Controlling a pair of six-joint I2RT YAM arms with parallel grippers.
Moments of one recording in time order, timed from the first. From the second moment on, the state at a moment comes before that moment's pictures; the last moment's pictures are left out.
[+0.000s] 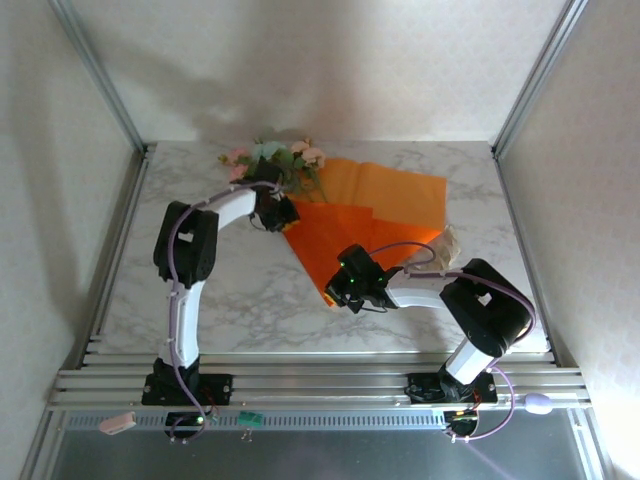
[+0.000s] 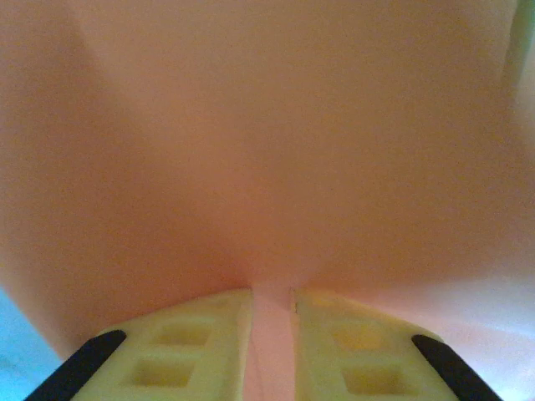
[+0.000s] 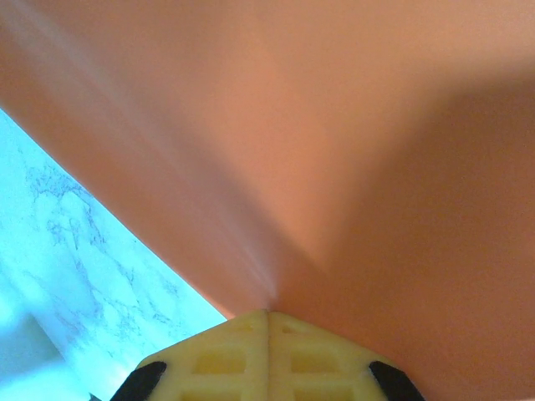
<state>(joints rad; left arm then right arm) -0.28 2.25 1.68 -0.58 0.34 -0.79 0.81 1.64 0.69 0.00 -0.23 1.43</state>
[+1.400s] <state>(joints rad) -0.40 1.92 1.09 -0.24 0.39 -1.11 0.81 1.65 0.71 -0.03 -0.23 1.47</state>
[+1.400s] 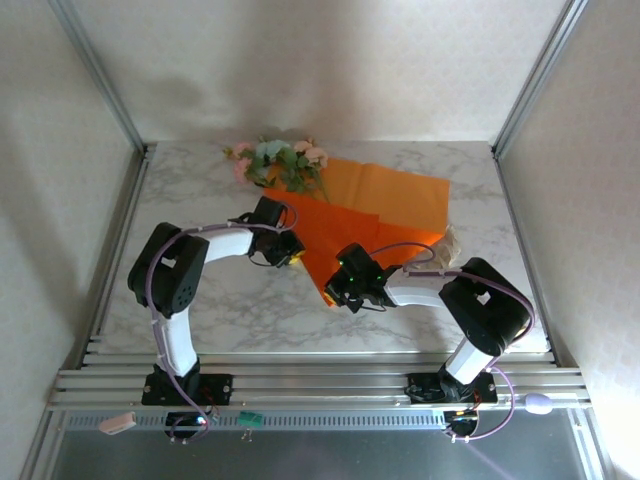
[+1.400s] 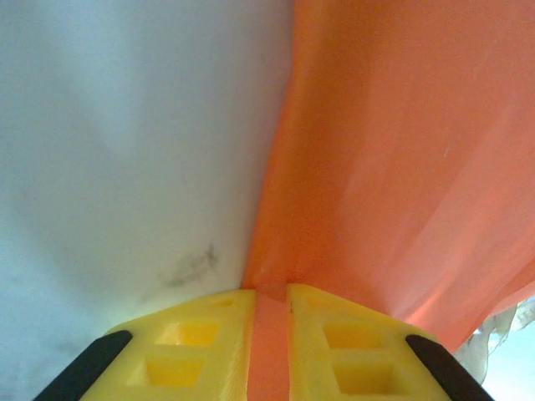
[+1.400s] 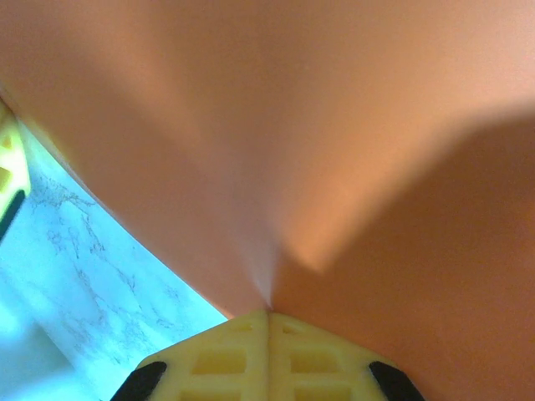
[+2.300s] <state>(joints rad) -0.28 2.02 1.19 -0.13 0.37 -1.21 0.81 1.65 0.71 -0.03 -0.23 1.47</state>
